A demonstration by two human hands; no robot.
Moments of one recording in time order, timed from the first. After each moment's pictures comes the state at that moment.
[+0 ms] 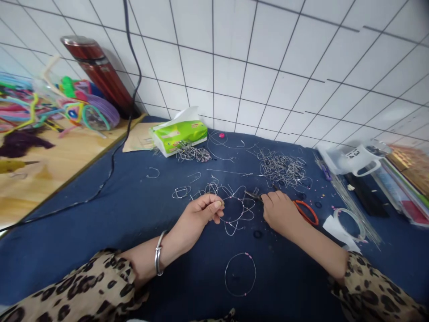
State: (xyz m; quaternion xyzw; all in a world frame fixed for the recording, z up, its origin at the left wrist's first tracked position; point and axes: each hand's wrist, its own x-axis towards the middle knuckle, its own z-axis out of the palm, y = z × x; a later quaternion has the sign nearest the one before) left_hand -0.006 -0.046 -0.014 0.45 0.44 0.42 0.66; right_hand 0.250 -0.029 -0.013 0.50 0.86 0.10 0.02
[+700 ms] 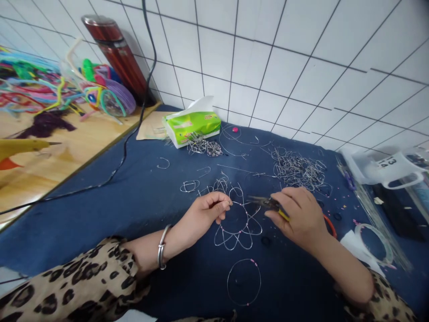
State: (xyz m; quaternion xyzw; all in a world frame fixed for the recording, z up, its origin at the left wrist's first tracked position) left_hand -0.011 -0.037 -0.015 0.48 0.48 0.38 0.63; right_hand 0.241 -0.017 0.019 0.40 0.89 0.09 -0.18
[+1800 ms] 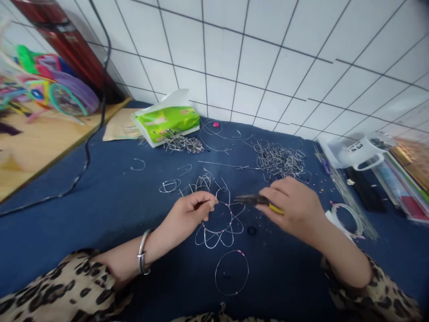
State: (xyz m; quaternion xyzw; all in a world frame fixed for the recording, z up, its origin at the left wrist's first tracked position) left_hand -0.008 -0.041 -0.019 0.57 0.52 0.31 0.56; right_hand 0.253 -0.031 0.057 0.40 0.91 0.10 -0.09
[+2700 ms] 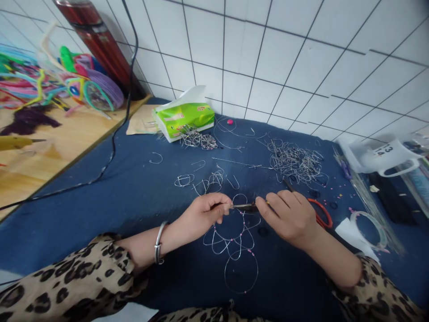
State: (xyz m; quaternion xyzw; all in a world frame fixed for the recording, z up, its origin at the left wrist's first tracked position) left_hand -0.009 -0.043 -0.017 0.61 0.46 0.29 0.58; right_hand 0.232 -0.033 0.021 0.27 0.91 0.28 -0.12
